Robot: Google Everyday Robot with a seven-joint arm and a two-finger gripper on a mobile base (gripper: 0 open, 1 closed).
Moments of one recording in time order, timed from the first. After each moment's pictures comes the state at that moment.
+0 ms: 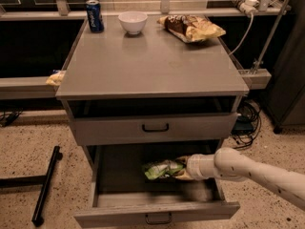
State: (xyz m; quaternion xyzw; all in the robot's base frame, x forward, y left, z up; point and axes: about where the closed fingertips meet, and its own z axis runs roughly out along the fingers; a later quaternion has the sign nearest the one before) arm 0.582 -0.124 0.439 -0.63 0.67 0.10 0.38
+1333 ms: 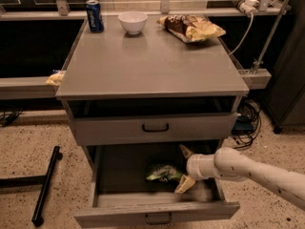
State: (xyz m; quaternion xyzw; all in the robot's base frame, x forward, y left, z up) arm 0.582 -0.124 0.439 -0.63 0.67 0.10 0.38
